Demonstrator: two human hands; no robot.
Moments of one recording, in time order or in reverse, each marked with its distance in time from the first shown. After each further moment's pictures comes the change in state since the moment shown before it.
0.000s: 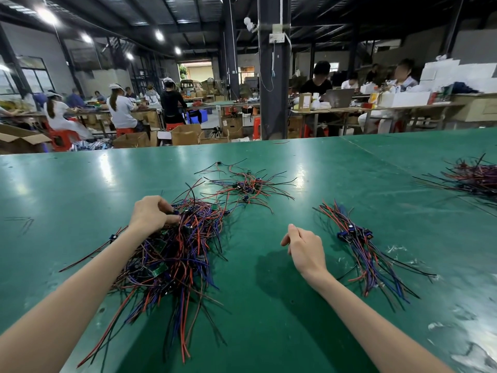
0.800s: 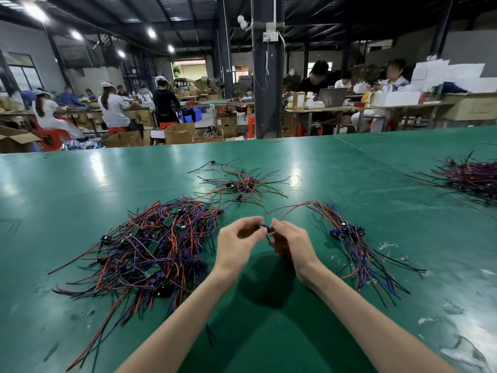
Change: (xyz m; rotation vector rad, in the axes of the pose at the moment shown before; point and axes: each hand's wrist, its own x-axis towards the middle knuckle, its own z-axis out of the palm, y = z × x) left_hand -0.130 0.112 0.104 -0.913 -0.150 0.169; right_hand -0.005 -0.018 -0.005 0.615 -0.232 0.112
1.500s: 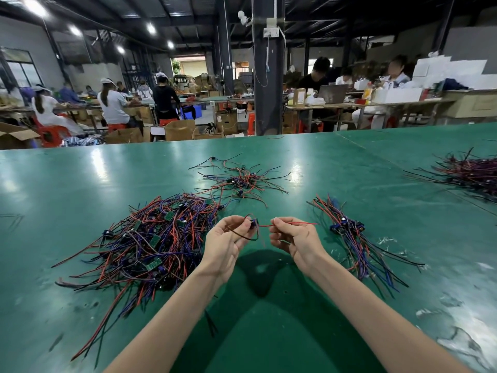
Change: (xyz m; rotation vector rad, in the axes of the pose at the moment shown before) left_hand -0.001 0.000 -0.015 -0.692 0.055 -0.326; right_hand -0.009 -0.014 -0.003 0.312 0.012 0.171
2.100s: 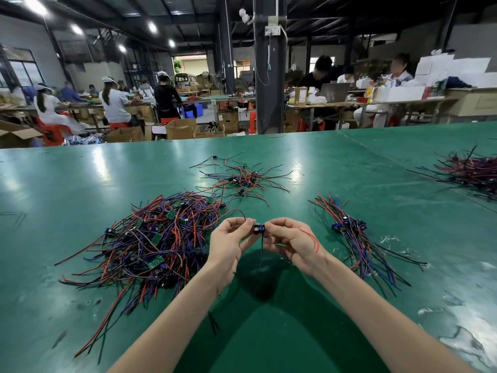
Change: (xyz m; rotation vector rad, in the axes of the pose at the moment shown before) left_hand -0.005 -0.003 0.004 0.129 0.035 0.013; right_hand -0.003 0.003 0.003 -0.051 -0.163 0.075
